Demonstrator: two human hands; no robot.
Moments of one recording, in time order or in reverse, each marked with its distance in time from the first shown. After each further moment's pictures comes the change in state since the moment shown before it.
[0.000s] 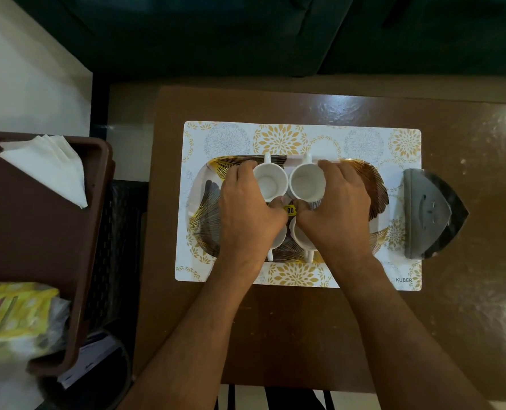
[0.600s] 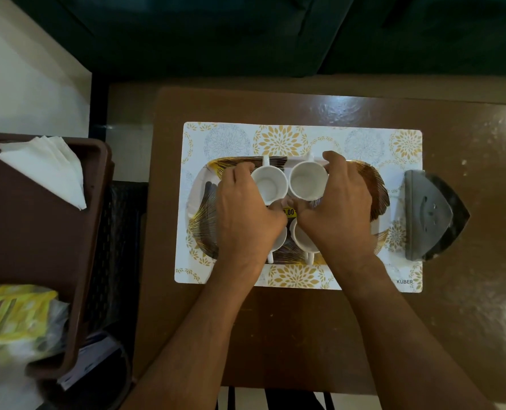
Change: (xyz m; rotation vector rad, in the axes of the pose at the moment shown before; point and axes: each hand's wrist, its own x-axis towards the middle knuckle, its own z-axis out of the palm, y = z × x) left_hand 0.000 0.003 -0.004 0.039 -0.025 -0.039; right_hand 0.003 0.002 0.003 0.000 -0.009 0.028
